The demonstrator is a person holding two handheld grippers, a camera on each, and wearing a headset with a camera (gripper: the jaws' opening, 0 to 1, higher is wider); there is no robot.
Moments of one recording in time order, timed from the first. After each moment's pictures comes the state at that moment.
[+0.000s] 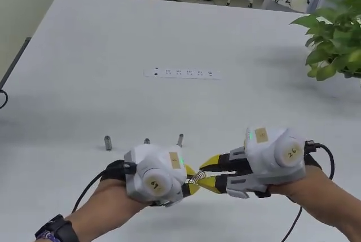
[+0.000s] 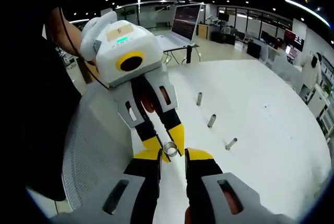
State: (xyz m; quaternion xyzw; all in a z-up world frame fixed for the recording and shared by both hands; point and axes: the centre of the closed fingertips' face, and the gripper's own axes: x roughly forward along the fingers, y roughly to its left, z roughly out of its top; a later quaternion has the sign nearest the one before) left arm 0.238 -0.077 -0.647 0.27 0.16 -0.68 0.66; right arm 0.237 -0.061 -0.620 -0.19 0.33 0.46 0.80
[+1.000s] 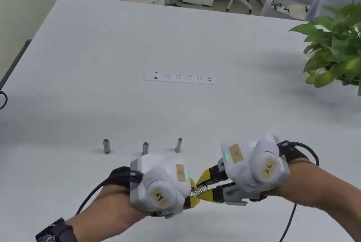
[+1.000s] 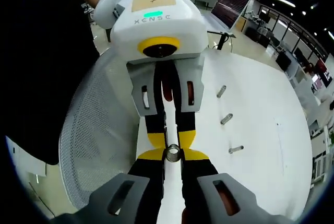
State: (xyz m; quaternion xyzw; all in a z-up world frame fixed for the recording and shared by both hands) left arm 0.225 -0.078 -0.654 0.29 0.16 -0.70 0.63; right arm 0.221 -0.052 -0.632 -0.31 0.35 0.53 0.71
